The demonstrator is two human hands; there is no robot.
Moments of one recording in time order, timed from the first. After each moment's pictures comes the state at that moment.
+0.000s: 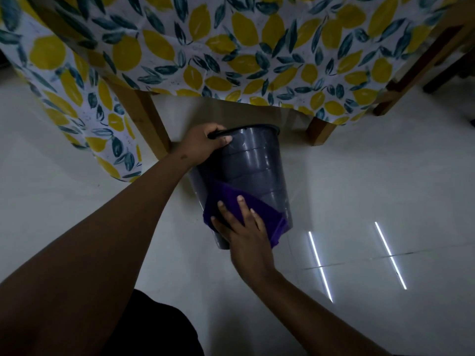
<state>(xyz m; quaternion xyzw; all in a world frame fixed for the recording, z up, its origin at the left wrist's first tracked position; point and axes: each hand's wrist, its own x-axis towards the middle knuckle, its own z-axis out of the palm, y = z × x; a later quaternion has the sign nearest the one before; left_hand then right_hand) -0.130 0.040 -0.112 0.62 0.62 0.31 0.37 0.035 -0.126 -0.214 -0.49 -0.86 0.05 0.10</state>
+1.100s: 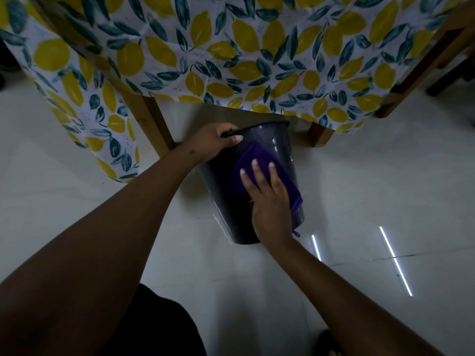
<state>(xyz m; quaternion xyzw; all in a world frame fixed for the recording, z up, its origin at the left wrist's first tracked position) -0.115 0.041 -0.094 0.66 0.57 0.25 0.41 0.062 -0.069 -0.174 -0.57 -0.80 0.04 0.18</state>
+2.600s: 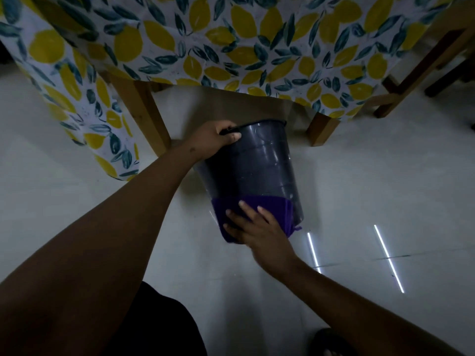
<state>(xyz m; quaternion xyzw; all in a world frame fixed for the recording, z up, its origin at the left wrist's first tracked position) -0.115 0.049 -0.105 0.67 0.59 0.25 0.37 0.092 -0.104 -0.213 -0.35 -0.93 -0.01 0.07</state>
